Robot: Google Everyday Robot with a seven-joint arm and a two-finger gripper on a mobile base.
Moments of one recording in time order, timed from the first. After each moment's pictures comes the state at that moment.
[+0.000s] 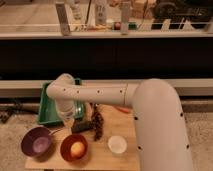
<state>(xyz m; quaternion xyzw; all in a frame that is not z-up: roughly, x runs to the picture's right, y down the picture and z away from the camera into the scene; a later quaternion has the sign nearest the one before) -0.204 0.178 0.761 -0.38 -0.18 -0.29 0.86</state>
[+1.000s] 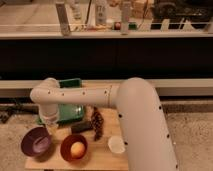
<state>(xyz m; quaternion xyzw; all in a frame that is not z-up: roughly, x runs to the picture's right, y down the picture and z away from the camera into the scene) -0.288 0.203 0.740 -0.39 -0.23 -0.29 0.84</state>
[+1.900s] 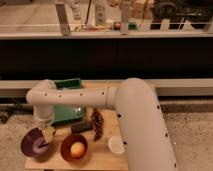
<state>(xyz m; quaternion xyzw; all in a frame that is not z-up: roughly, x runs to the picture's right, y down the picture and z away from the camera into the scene) -0.307 0.203 0.738 -0.39 -0.25 -0.25 0.85</state>
